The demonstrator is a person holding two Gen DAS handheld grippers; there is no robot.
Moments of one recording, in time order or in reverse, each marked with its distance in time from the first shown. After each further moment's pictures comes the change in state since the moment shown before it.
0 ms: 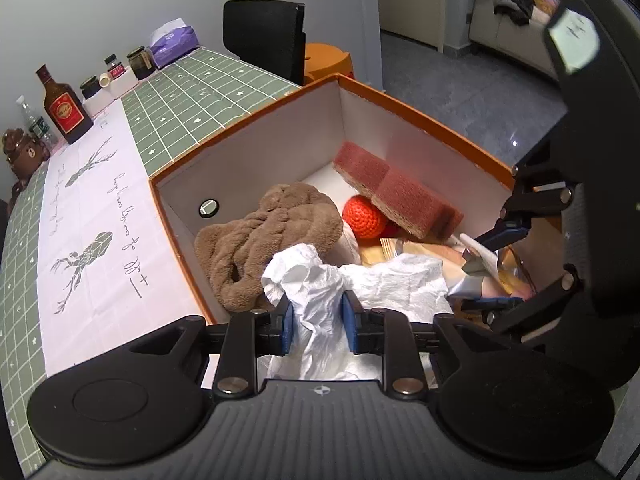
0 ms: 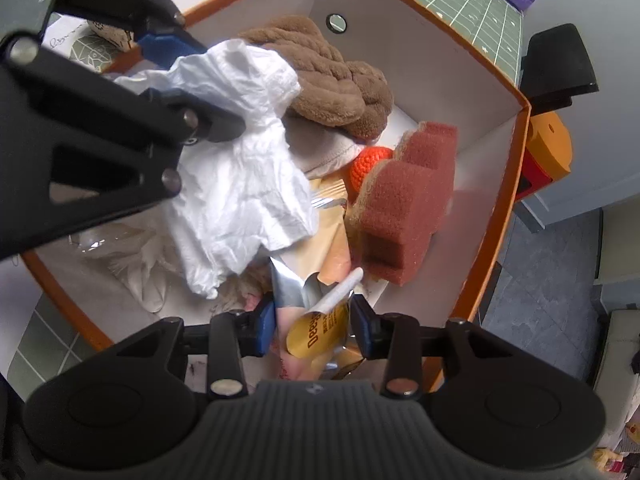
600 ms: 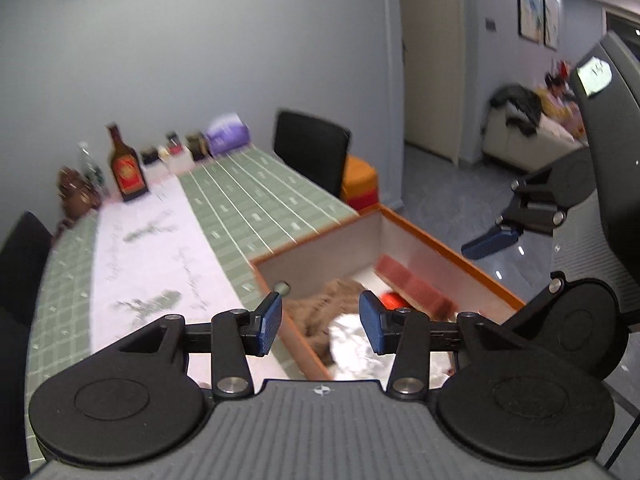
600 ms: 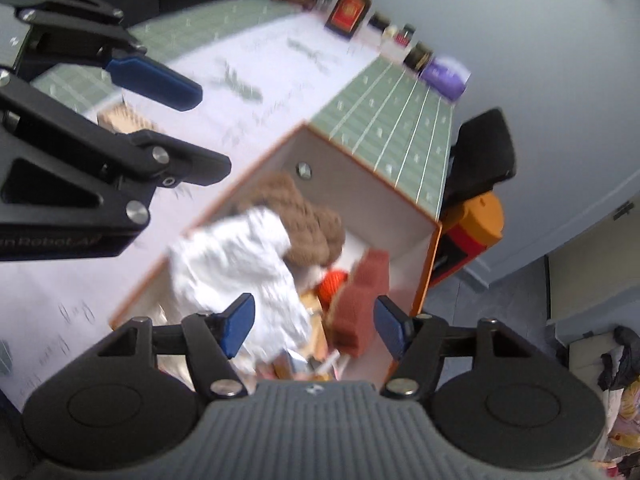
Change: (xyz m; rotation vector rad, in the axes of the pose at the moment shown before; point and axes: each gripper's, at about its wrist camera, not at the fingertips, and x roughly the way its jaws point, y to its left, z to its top) left arm -0.133 0.045 -0.032 -0.107 -0.364 0.061; right arm -0.129 0.041 0.018 0.077 -0.300 -0.166
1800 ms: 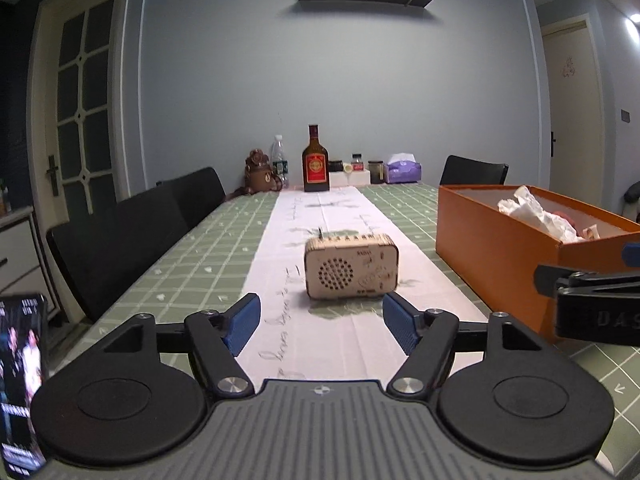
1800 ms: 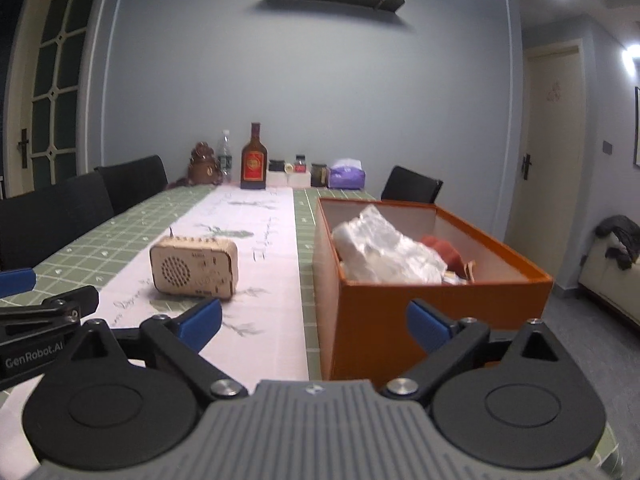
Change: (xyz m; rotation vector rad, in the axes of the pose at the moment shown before) left arm -0.078 0.027 -0.231 -0.280 -0.240 0.422; right arm -0.016 0.214 -0.131 0.577 -0.542 -0.224
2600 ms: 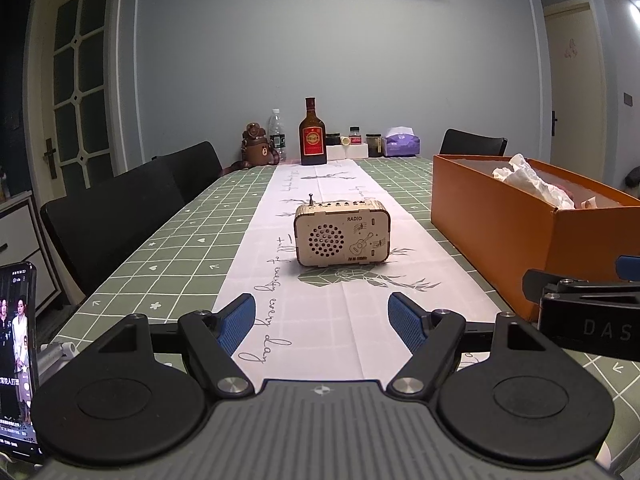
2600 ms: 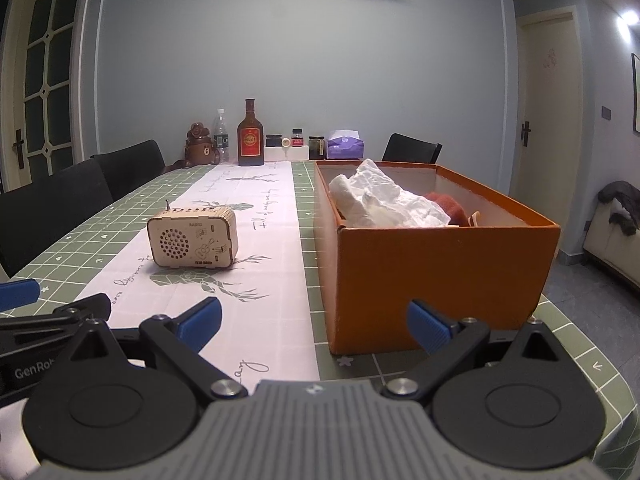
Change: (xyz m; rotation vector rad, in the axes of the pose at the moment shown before) left arm 0.000 -0.010 -0.011 0.016 0.069 0.010; right arm 0.005 -0.006 -0.017 0.060 0.060 0.017
